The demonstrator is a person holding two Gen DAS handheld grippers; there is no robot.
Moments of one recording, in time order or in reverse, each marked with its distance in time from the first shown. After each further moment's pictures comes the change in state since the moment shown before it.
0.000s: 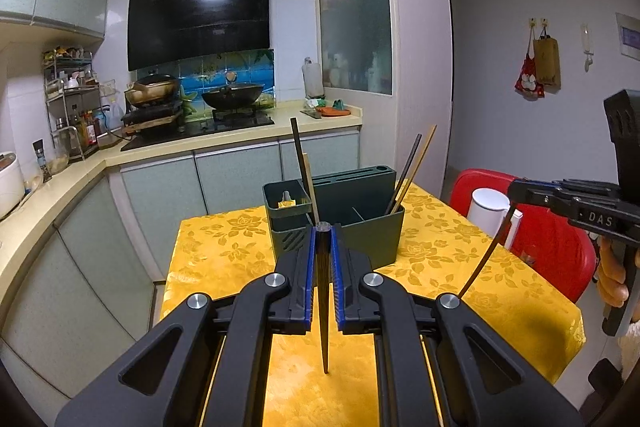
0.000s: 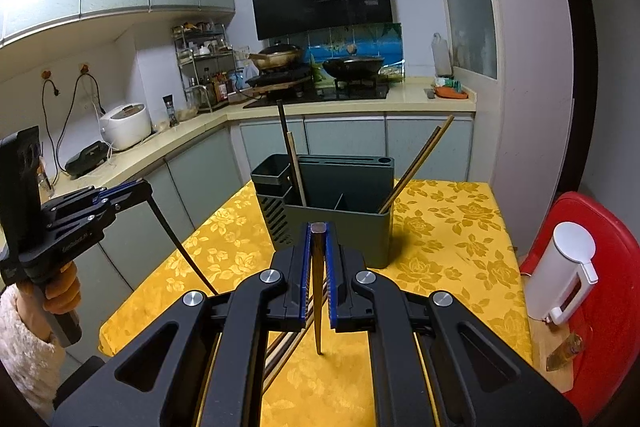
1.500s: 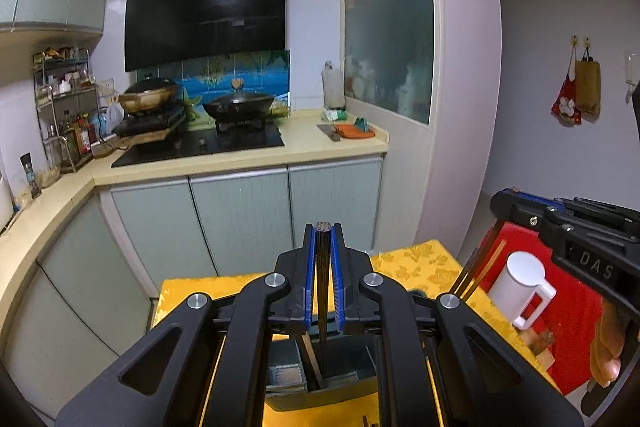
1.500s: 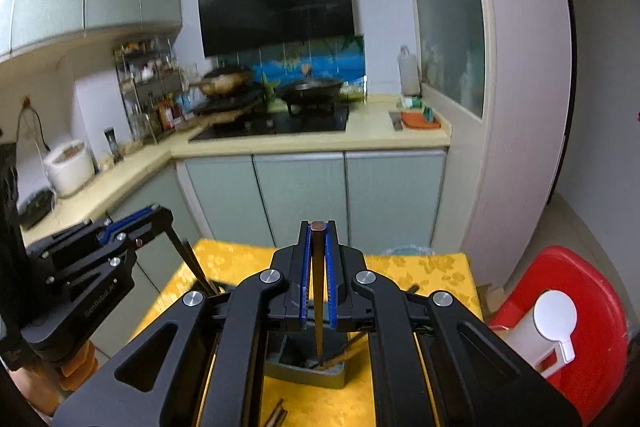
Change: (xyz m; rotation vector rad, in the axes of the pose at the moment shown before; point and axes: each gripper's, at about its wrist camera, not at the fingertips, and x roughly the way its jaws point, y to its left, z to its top) left arm 0.159 -0.004 0.143 -0.070 0.031 0.065; right arm 0.113 -0.044 0.146 0.044 0.019 -0.143
